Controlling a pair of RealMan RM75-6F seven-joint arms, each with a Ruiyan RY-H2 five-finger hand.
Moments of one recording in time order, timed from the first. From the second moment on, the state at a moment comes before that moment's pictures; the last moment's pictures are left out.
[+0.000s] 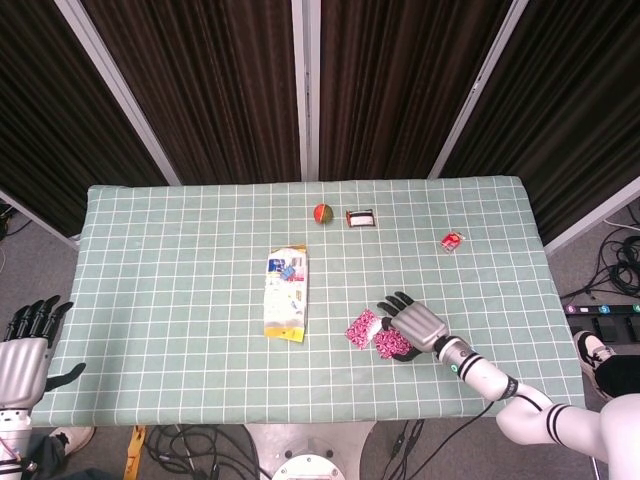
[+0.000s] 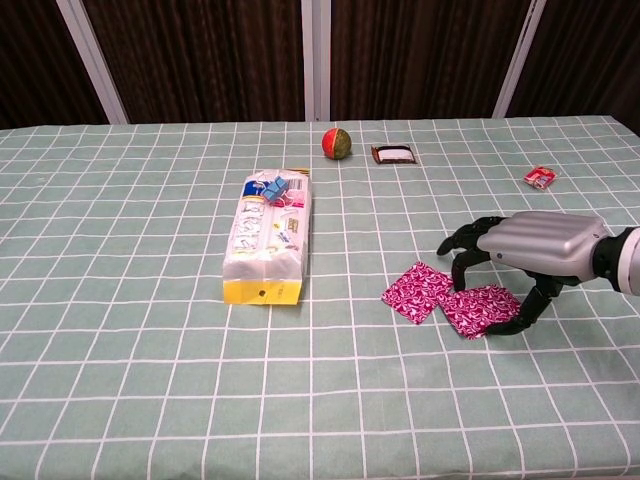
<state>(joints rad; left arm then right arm) -0.03 -1.19 -0.03 -1.62 1.46 1.52 0.12 0.71 -1.53 -0.07 -1.19 -1.57 0.77 0.00</state>
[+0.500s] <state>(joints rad) -0.03 -1.18 -0.03 -1.63 1.46 1.52 0.13 0.71 -1.52 -0.09 -1.18 -1.60 0.80 0.02</state>
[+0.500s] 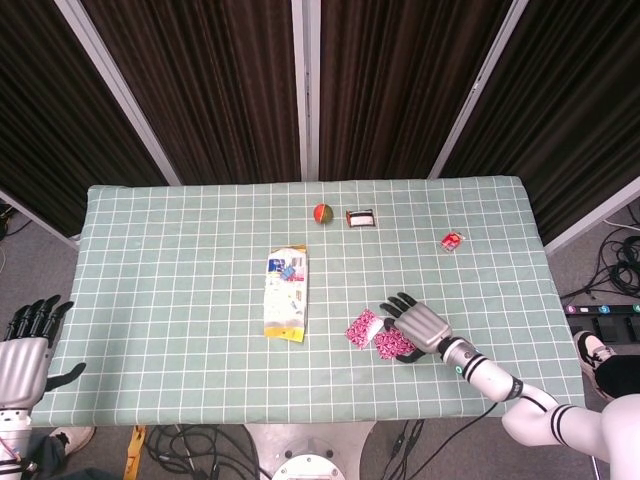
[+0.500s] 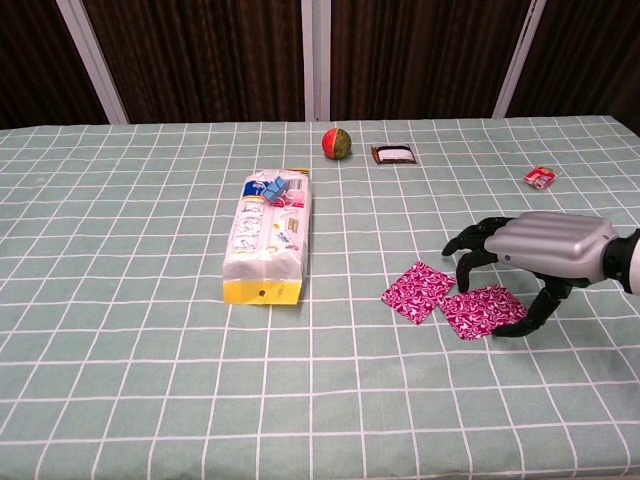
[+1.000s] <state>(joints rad) -0.02 -1.18 -0.03 -1.63 1.46 1.53 0.12 0.76 -1.59 -0.01 -1.15 -1.56 0.79 0.01</state>
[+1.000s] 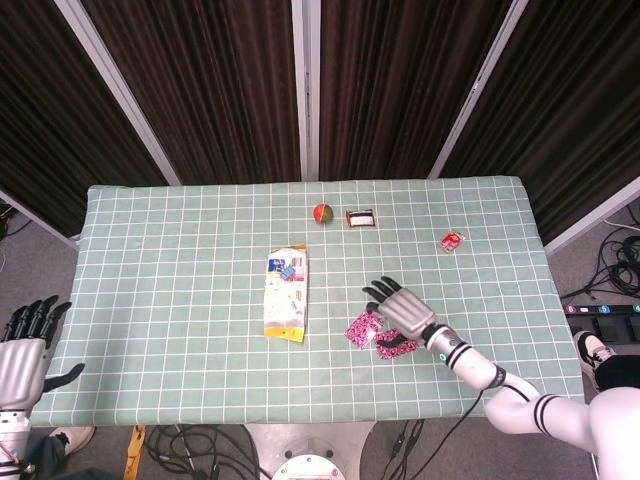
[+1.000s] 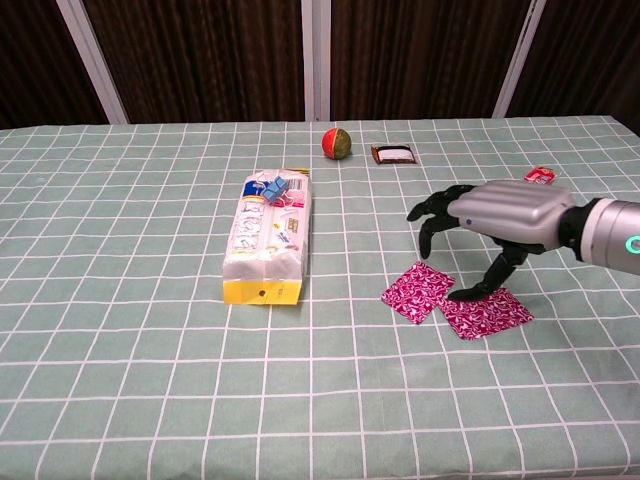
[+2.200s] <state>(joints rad) -0.01 -1.18 -0.02 -1.61 1.45 1.51 0.08 0.77 -1.74 -0.04 -0.99 -1.58 0.83 -0.08</state>
